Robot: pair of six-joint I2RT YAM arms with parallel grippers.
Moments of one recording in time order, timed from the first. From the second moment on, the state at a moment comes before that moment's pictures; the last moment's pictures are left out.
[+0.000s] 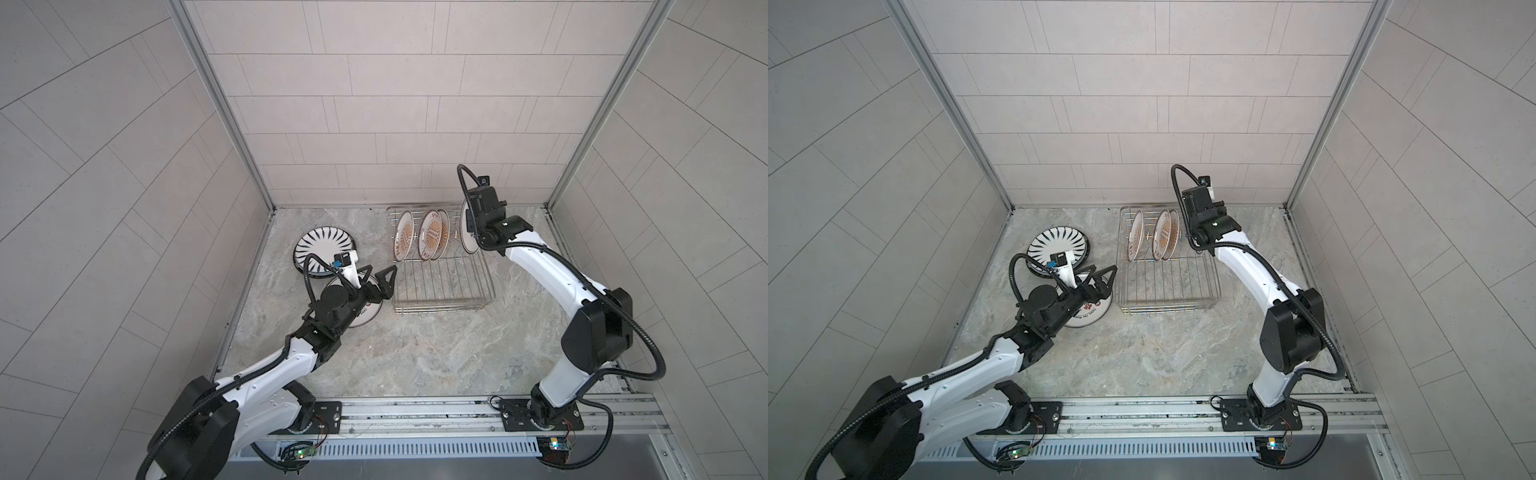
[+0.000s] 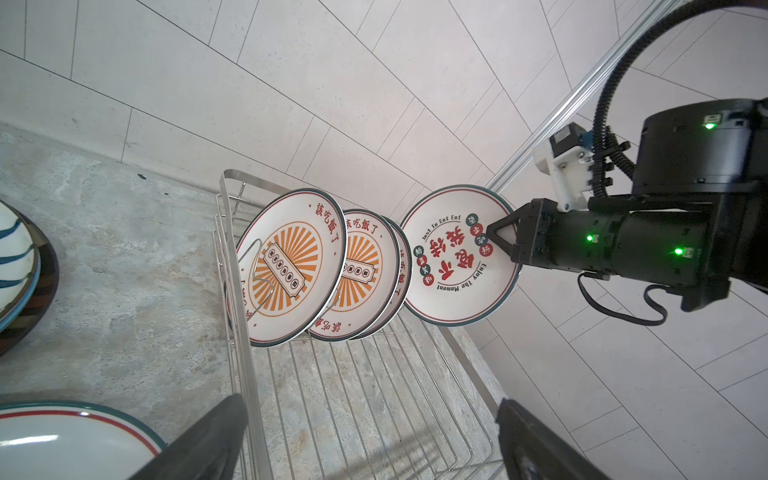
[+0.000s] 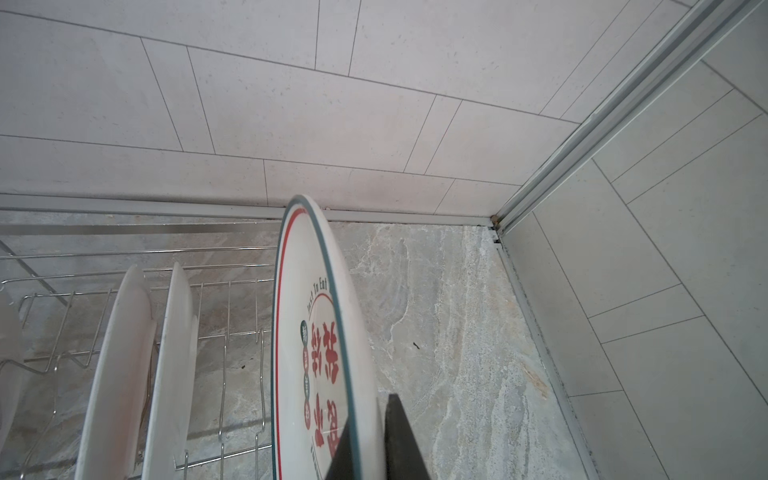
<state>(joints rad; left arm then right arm) -0.60 1.04 0.40 0.60 -0.04 -0.62 0.37 1.65 1.53 -0.51 0.61 0.15</state>
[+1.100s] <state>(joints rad) -0.60 1.02 0.36 0.55 0.23 -0.67 0.32 1.13 0.87 -0.04 -0.35 0.61</state>
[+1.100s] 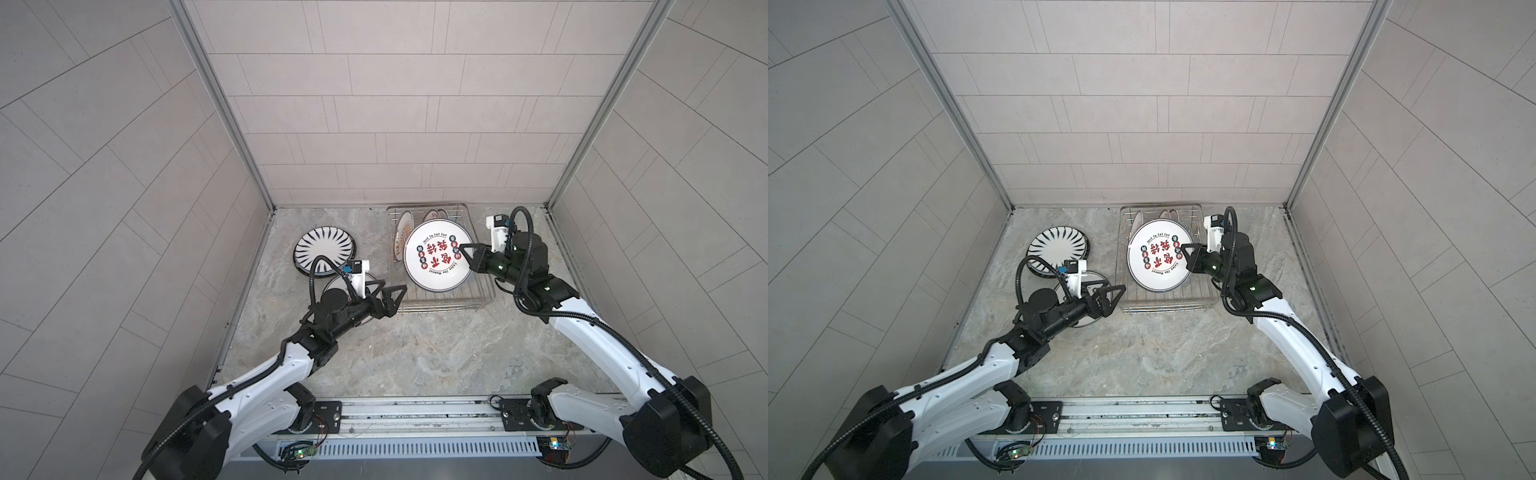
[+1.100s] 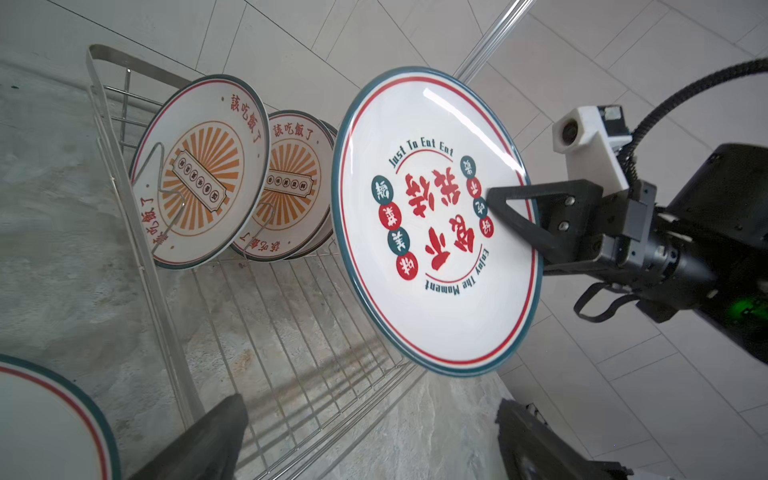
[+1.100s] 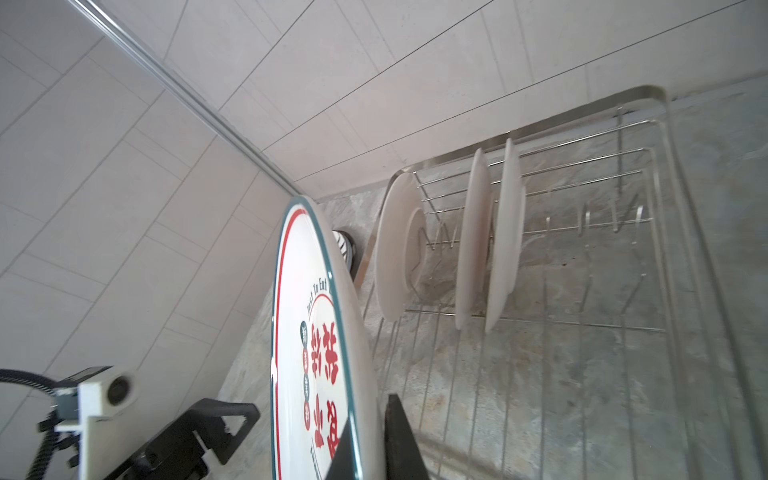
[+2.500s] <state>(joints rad) -0.62 1.14 0.36 0.70 0.11 -1.09 0.45 1.20 0.75 0.25 -0.36 0.68</state>
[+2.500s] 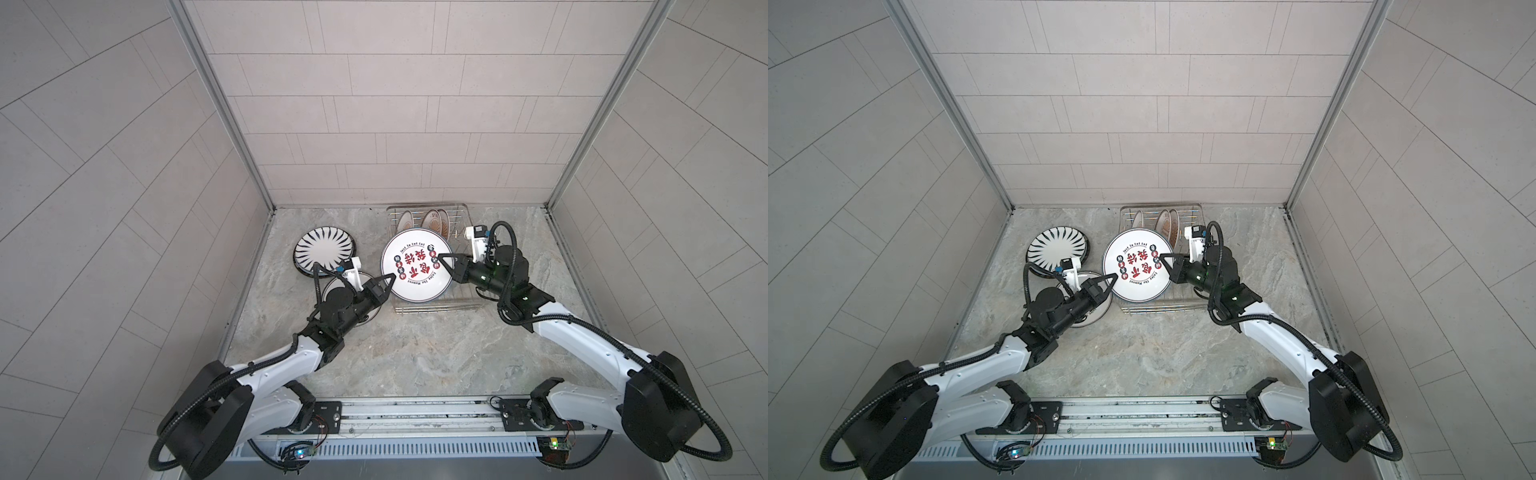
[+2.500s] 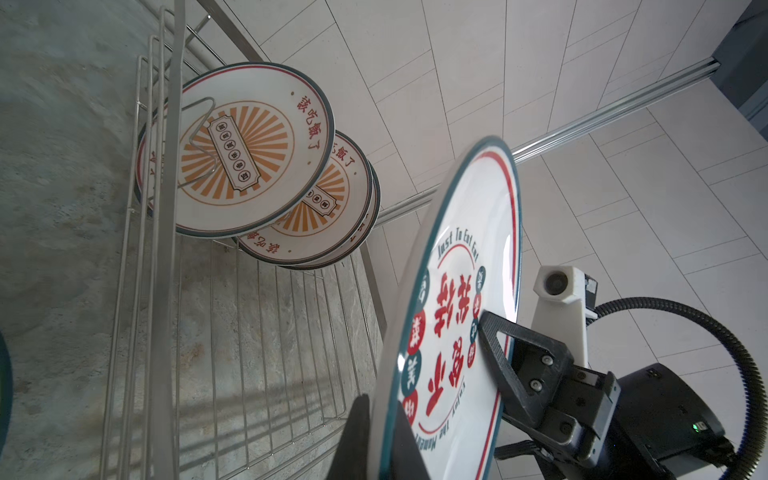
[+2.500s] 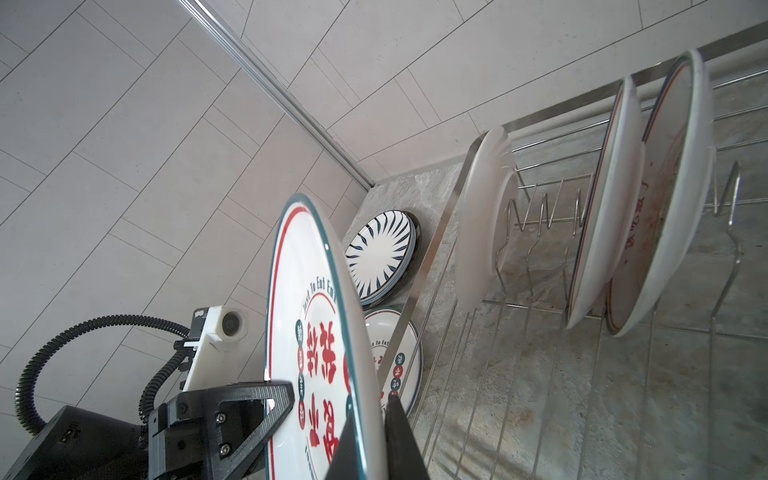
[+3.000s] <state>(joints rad) -0.62 1.17 0.35 0.71 0.08 -1.08 0.47 1.14 0.80 0.04 -0.34 0.59</state>
